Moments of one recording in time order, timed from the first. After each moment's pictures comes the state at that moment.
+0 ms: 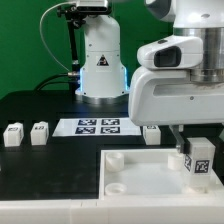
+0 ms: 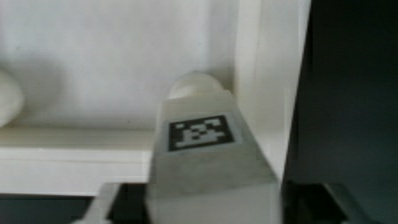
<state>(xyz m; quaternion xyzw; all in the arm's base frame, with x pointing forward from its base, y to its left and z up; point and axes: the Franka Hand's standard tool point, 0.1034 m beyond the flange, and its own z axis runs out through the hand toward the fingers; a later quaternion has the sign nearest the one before) 0.641 0.125 0.087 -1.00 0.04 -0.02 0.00</state>
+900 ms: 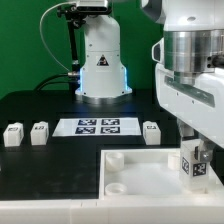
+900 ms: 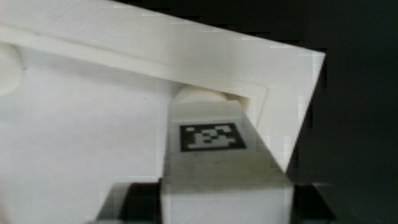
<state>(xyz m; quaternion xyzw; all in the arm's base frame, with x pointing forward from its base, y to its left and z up) 0.641 0.118 0.084 -0.76 0.65 -0.01 0.02</state>
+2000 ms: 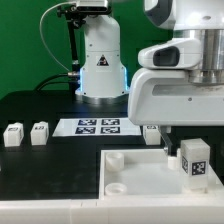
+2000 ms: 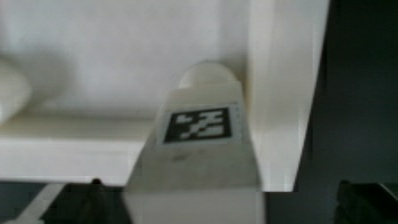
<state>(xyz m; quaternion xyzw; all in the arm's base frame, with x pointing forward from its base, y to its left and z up) 0.647 0.121 0.089 -0.99 -0.12 -0.05 -0.03</state>
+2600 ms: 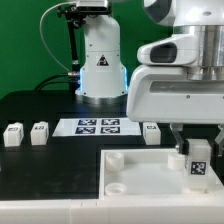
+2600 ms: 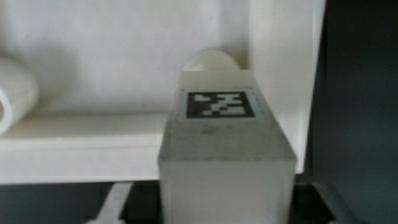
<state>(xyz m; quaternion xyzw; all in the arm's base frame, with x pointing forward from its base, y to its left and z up) 0.646 0.119 0.087 -0.99 0.10 -0.06 -0.01</state>
